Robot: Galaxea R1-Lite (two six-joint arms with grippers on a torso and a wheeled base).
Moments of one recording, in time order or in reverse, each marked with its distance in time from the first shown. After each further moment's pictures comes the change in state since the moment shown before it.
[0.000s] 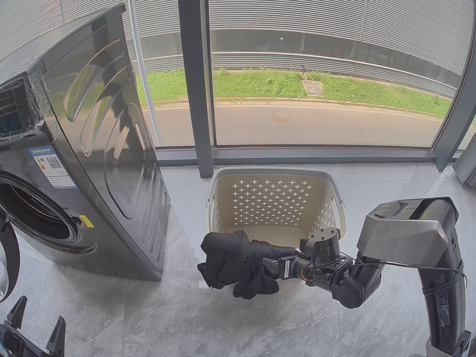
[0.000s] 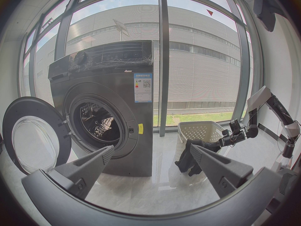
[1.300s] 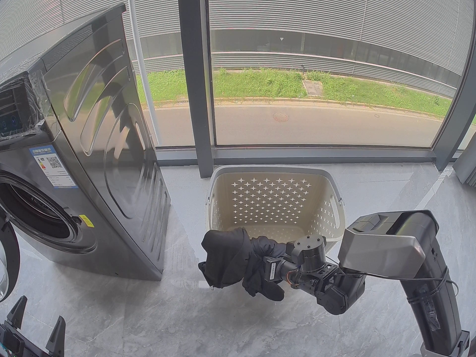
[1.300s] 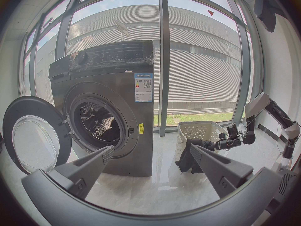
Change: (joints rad) left arm 0.000 0.000 0.000 0.000 0.001 -0.004; right arm 0.048 0.112 -0.104 -0.096 -0.006 0.024
